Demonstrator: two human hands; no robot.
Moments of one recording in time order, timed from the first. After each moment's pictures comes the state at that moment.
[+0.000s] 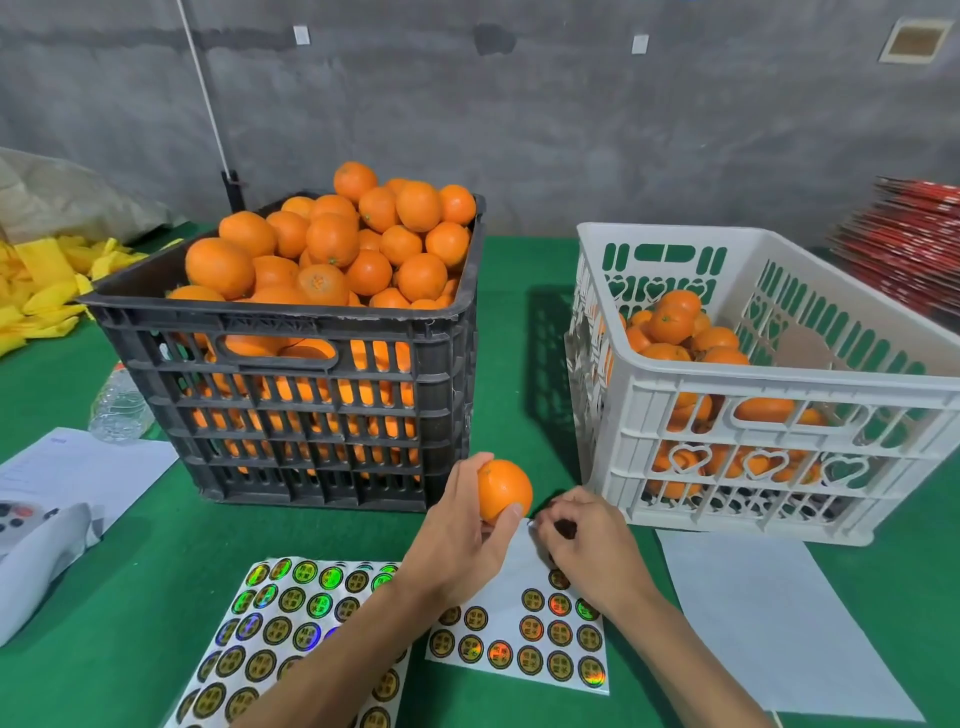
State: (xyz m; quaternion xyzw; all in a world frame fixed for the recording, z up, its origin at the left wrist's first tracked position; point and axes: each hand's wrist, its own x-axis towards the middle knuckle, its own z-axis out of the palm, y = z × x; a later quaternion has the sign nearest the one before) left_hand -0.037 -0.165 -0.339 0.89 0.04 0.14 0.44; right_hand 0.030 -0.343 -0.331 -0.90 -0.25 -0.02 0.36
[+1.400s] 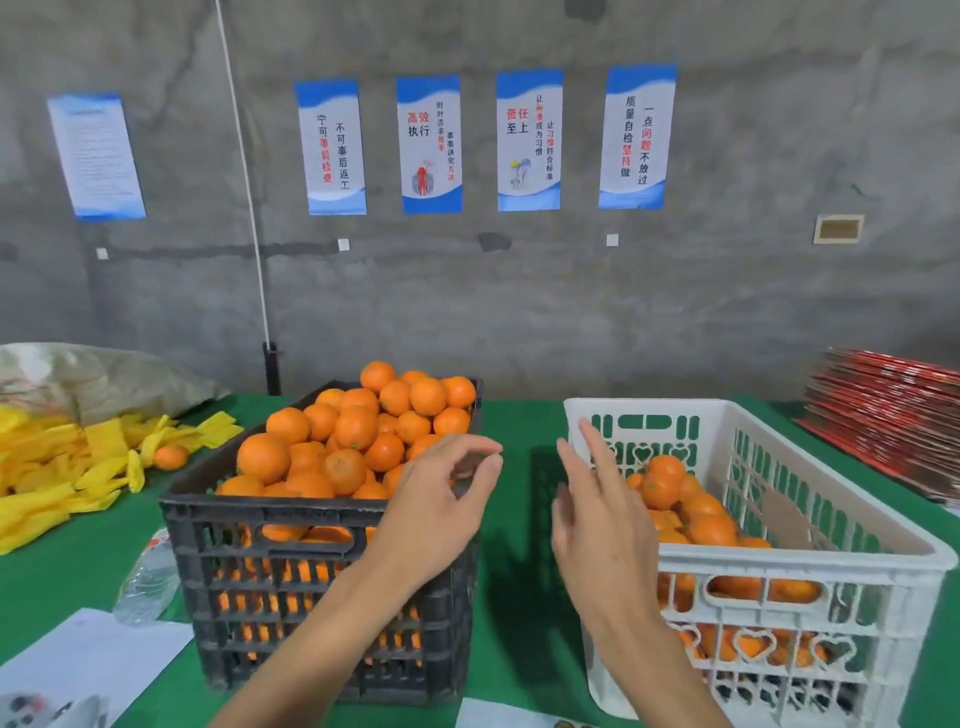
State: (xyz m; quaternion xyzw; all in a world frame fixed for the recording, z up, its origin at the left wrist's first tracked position) left_hand -0.014 -0.150 -0.108 0.83 -0.07 0.39 0.38; right_hand 0.034 -0.321 -0.128 -0.85 -0.22 -0.39 0.27
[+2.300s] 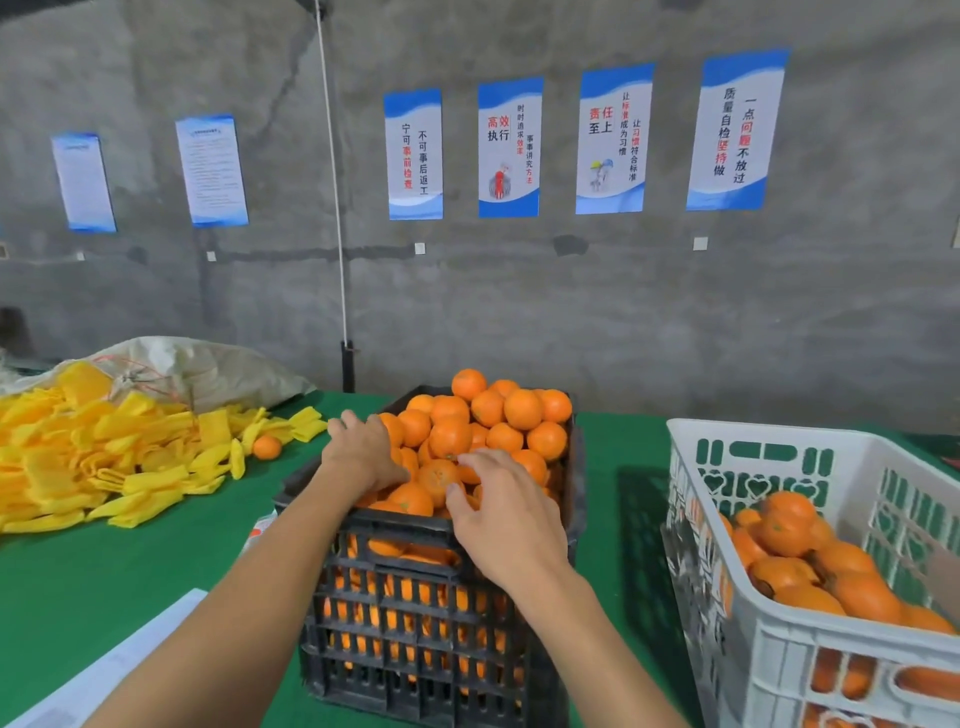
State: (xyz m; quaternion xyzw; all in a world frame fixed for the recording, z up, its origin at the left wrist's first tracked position) left_hand 0.026 0.096 -0.089 0.92 0.38 0.08 -0.05; right_hand 0.022 -0.140 -0.107 -0.84 -0.39 -0.18 0.33
